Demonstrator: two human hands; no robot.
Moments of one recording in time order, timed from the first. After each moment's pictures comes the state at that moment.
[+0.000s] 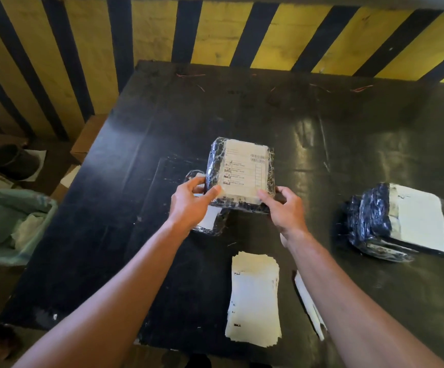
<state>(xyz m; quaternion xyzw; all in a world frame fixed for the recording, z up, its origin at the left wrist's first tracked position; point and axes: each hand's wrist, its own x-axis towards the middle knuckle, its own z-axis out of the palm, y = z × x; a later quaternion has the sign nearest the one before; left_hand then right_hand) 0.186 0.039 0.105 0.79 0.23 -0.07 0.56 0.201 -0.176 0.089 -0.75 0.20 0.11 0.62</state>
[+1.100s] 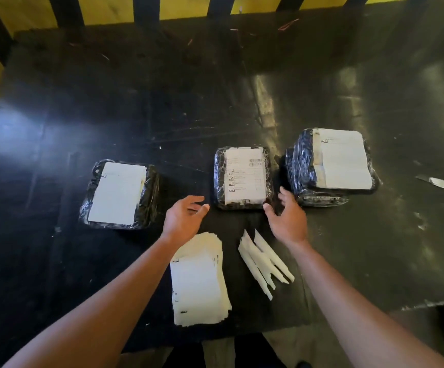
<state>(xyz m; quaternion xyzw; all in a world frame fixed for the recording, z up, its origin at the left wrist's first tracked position) 0.180 -0.105 -0.006 0.88 0.13 -0.21 0.41 0.145 -0.357 -0.015 -0.88 0.25 0.10 0.40</state>
